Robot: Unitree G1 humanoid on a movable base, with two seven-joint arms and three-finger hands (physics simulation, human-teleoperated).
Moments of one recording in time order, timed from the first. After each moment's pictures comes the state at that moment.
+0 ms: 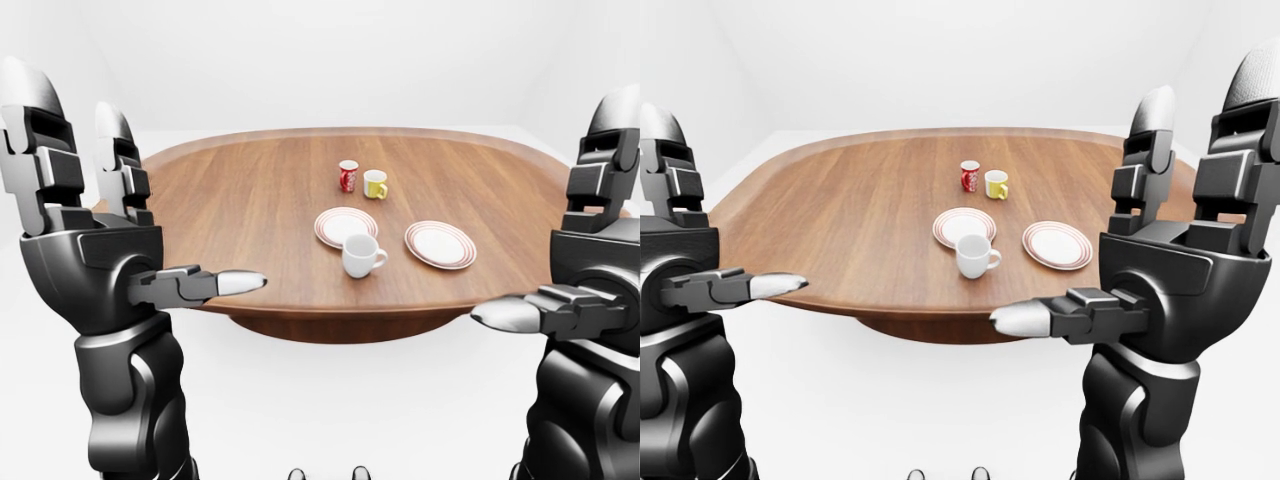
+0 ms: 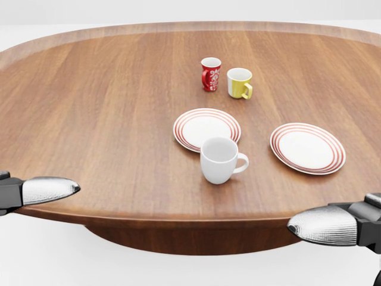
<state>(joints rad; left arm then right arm) -0.18 0.10 0.18 -0.77 -0.22 0.09 0.06 -0.11 -0.09 -0.20 -0.92 0.36 0.09 -0.06</state>
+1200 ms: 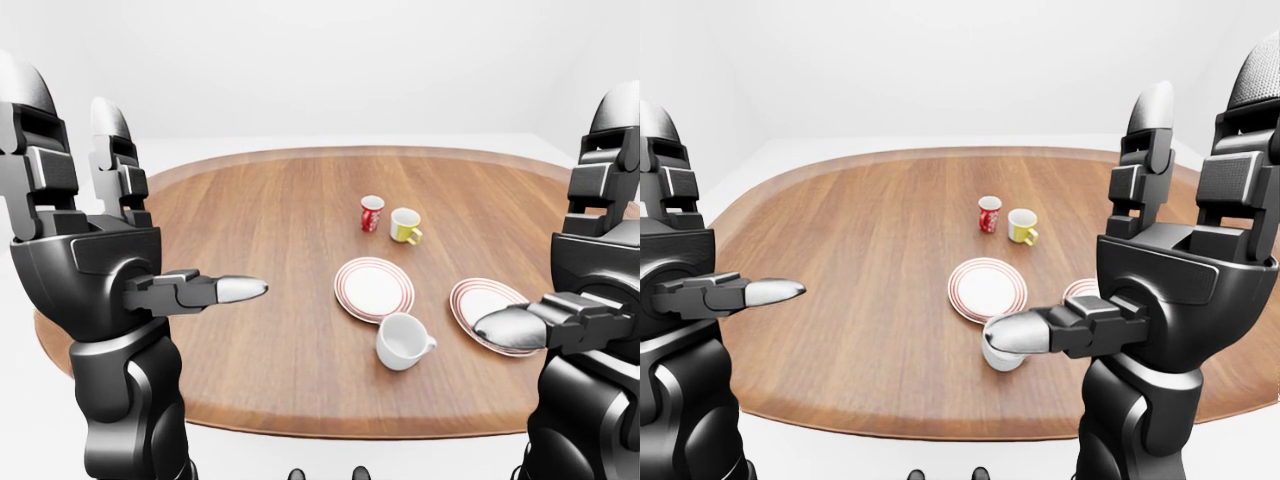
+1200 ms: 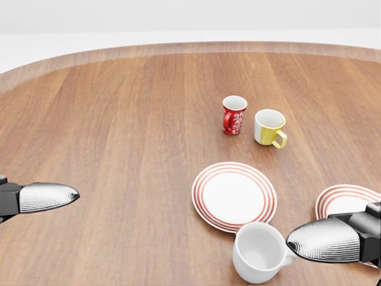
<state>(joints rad) -0.17 0.10 0.18 -0.80 -0.23 0.09 0.05 -0.10 -0.08 -0.18 -0.95 0.38 0.09 -0.05</state>
